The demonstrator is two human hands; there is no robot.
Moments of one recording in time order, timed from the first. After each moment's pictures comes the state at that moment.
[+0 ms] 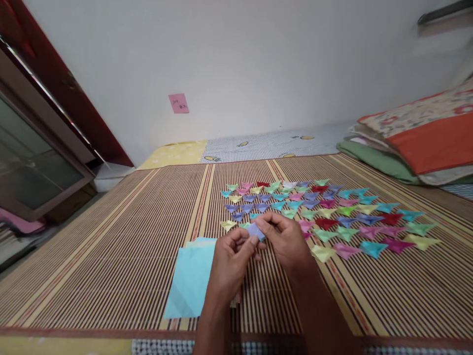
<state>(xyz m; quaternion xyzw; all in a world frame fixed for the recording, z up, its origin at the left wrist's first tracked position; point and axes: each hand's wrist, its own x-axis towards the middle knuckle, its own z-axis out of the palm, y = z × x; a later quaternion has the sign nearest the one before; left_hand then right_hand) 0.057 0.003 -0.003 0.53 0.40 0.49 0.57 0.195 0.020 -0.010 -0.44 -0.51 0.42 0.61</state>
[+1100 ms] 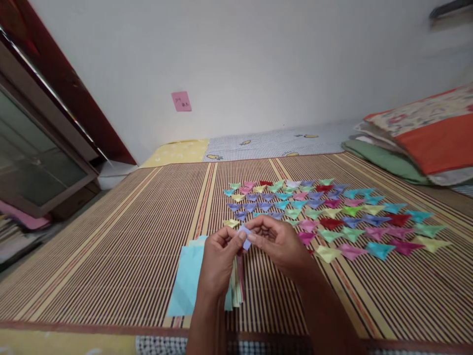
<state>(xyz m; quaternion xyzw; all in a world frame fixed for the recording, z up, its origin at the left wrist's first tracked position) 0.035 0.011 -0.012 0.47 0.42 0.55 0.56 0.190 0.016 -0.010 -0.36 -0.61 0.46 0.53</state>
